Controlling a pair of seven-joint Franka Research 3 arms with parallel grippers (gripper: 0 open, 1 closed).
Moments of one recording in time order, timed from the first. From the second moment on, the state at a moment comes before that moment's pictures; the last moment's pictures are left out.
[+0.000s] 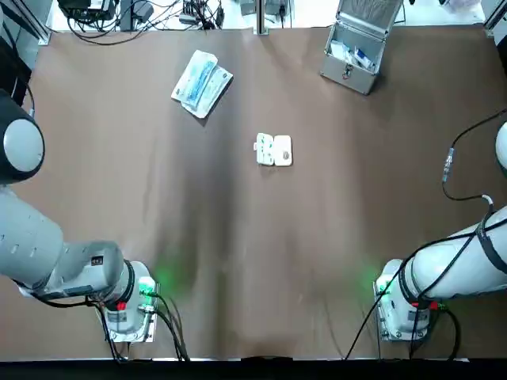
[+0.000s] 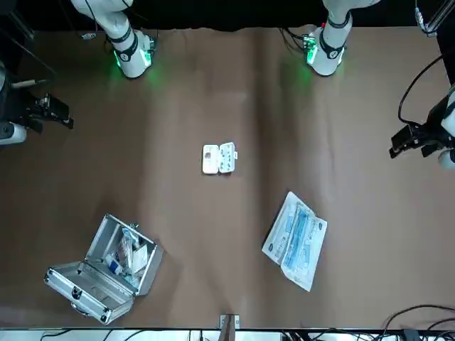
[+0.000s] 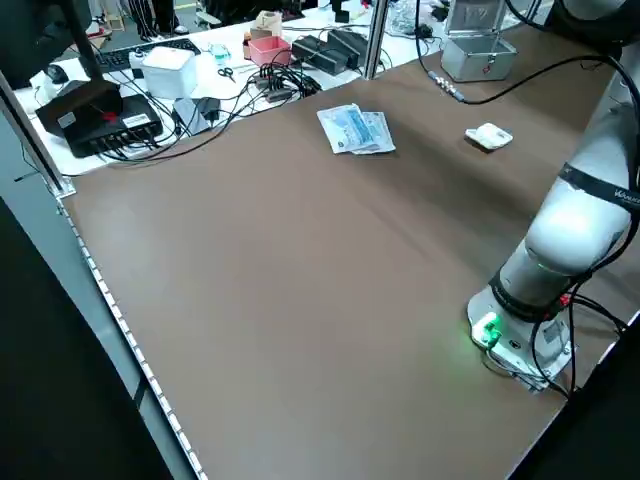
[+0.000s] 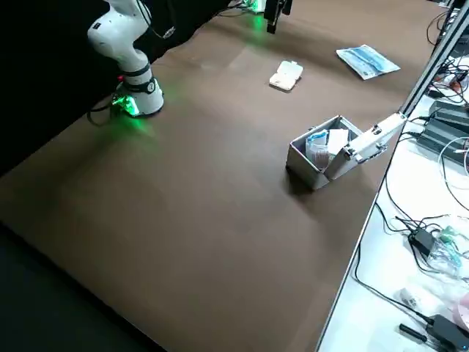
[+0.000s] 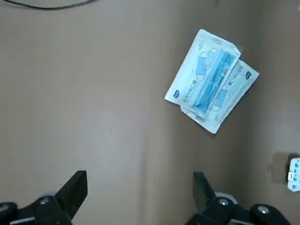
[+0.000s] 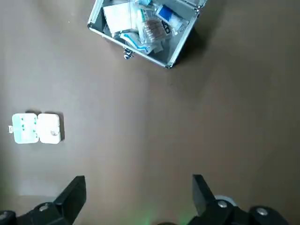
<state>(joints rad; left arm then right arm) 0.08 0.12 -0.14 -1.45 -0.01 1.63 -0.08 0.11 0.11 -0.07 -1.36 0.08 1.39 0.01</state>
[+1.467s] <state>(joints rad) 0.08 0.11 -0.16 -1.45 -0.01 1.63 -0.13 0.02 0.09 -0.07 -1.41 0.07 1.49 -0.02</state>
